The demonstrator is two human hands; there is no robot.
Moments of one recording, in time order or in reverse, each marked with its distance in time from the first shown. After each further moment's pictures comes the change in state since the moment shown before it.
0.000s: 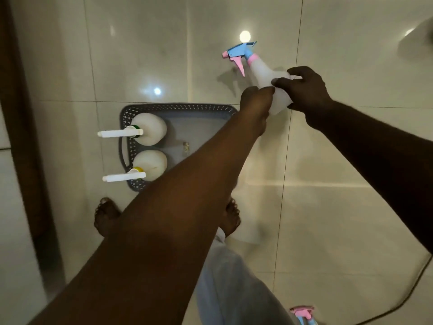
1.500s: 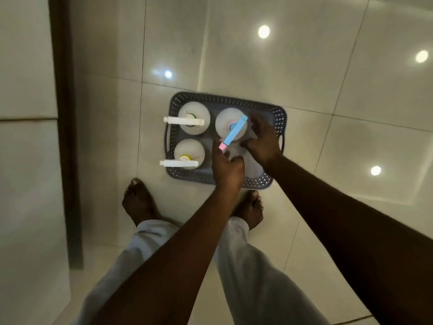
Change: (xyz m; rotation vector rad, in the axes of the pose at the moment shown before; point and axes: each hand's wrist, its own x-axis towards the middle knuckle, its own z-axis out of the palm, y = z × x) left_hand -0.073 -0.080 -0.195 0.096 0.358 0.176; right_hand -0.118 0.008 0.184 -0.150 -0.259 -0.085
